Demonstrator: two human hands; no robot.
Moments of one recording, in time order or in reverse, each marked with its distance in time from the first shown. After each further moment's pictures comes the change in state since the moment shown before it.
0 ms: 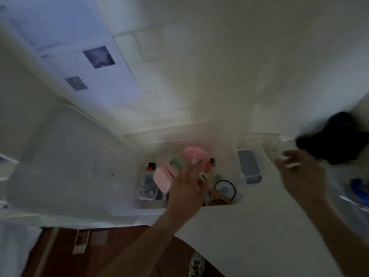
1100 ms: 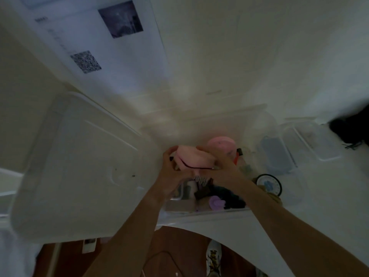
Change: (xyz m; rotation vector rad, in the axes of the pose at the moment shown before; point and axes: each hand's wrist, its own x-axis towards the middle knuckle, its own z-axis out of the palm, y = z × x) left_hand 0.037 -0.175 -0.038 -1.254 -0.210 -0.556; right_hand -0.068 -0.118 0.243 0.503 -0.791 -0.229
